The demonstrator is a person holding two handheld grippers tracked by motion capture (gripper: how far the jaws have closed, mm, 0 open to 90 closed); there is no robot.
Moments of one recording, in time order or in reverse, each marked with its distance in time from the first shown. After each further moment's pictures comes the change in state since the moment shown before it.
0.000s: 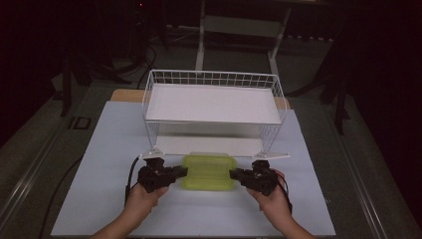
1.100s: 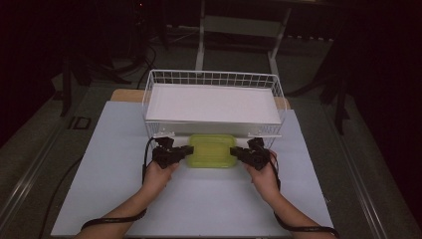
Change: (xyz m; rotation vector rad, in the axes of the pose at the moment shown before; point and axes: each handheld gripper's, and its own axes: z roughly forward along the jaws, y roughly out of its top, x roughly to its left) left arm 0.056 0.020 0.067 -0.064 0.046 -0.074; right arm -0.059 0.029 0.060 -0.030 -0.116 0.062
